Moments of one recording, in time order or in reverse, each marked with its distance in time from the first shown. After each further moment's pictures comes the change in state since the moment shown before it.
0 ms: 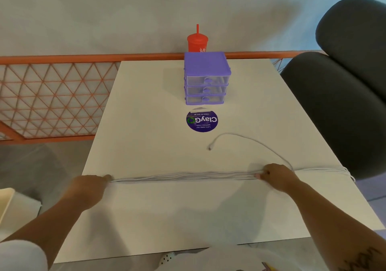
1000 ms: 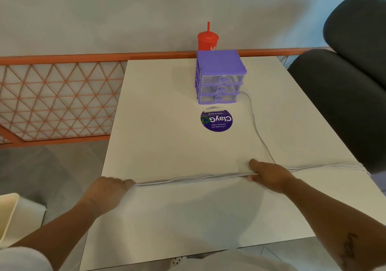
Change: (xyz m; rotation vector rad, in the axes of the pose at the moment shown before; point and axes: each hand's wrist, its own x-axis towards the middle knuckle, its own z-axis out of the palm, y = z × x) left_hand 0.000 -0.017 0.000 0.233 0.093 0.304; right_hand -0.009 -0.077 0.013 -0.119 -0.019 -0.231
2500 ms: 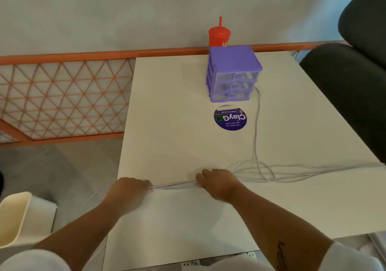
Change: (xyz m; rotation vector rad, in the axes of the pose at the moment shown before) left_hand 0.011 -0.003 0.012 -0.149 0.066 0.011; right_hand 0.031 -0.172 0.036 -0.354 0.064 -0.456
